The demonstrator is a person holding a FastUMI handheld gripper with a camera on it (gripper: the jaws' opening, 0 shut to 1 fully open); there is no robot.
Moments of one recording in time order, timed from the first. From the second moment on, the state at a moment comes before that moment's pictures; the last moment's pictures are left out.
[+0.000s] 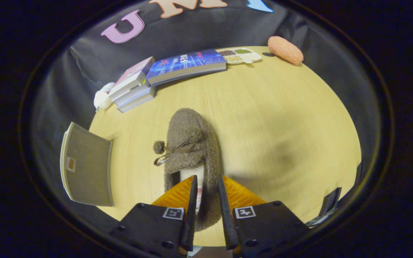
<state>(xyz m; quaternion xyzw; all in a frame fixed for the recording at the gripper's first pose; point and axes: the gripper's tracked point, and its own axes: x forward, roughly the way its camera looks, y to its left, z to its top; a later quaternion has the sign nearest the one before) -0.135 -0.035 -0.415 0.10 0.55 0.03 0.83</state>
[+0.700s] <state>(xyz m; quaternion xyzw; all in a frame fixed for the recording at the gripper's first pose) -0.133 -0.035 -0.420 0.14 0.57 0.00 0.81</state>
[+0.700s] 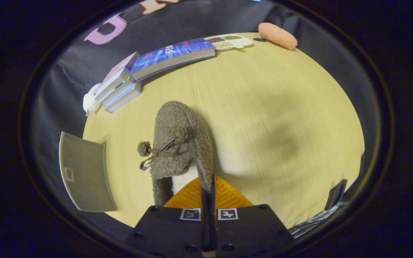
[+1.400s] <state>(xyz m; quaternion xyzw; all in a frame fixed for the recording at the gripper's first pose) -0.153 0.104 -0.319 0.27 0.49 -0.05 0.83</state>
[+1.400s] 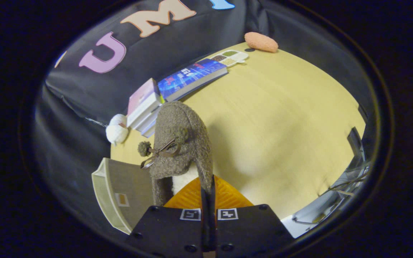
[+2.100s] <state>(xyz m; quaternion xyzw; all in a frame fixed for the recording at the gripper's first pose) -0.183 0.304 -0.226 0.28 0.49 0.07 0.82</state>
